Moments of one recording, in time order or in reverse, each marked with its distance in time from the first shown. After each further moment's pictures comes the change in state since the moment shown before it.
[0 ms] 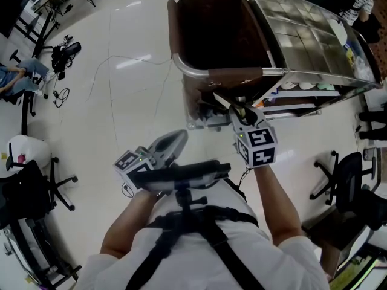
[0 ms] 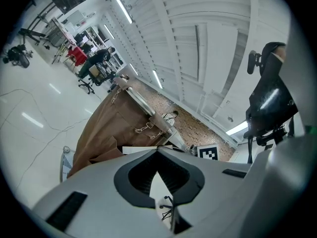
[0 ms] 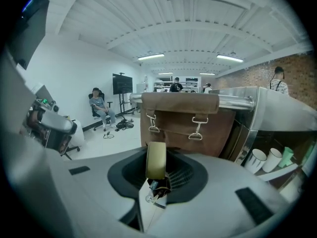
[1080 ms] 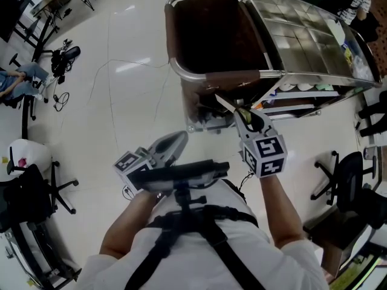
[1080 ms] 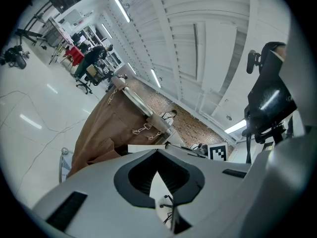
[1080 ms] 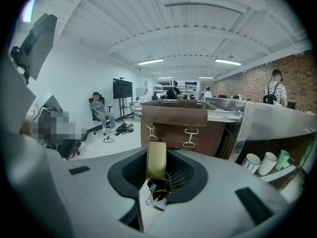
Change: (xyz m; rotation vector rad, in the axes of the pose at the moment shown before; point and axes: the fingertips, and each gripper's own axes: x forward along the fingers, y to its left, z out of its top) left arm 0.007 -0.006 0.006 0.015 0.011 -0.019; right arm -0.033 -0.003 0.021 0.008 -0.052 0.000
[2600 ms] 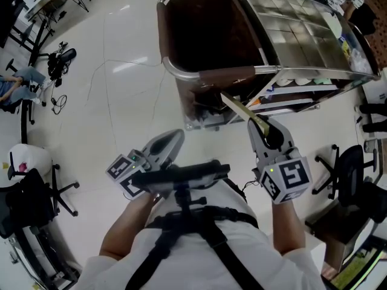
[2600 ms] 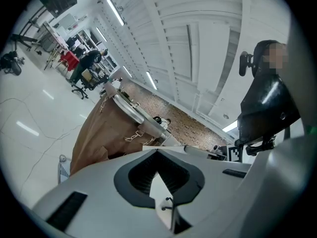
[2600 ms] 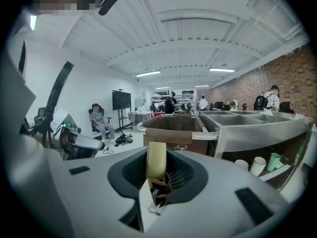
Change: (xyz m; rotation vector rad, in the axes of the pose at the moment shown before) left arm 0.003 -0.022 0.017 0.049 -0.027 -0.026; right arm -0.080 0.000 0.039 0.041 -0.118 0.000
